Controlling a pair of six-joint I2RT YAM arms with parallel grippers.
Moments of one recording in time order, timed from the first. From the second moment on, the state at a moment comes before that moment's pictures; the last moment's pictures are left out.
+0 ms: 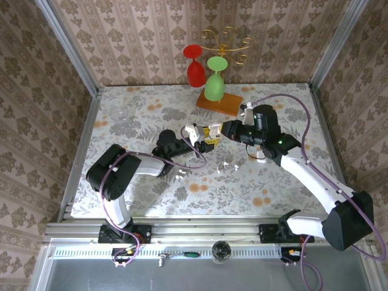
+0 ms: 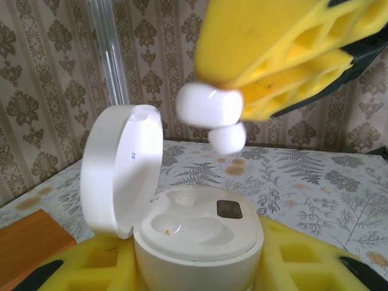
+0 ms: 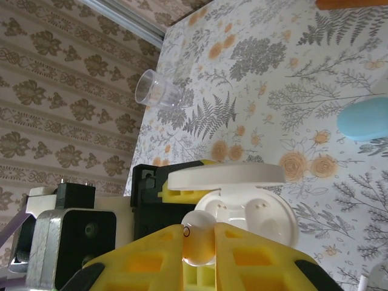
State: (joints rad) left arm -0.69 1.80 0.74 1.16 0.66 0.02; right arm 0.41 1.25 1.01 -0.24 -0.41 0.74
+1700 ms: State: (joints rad) left arm -0.61 1.63 0.56 1.16 0.63 0.02; right arm 0.23 1.17 0.73 -0.34 -0.31 0.62
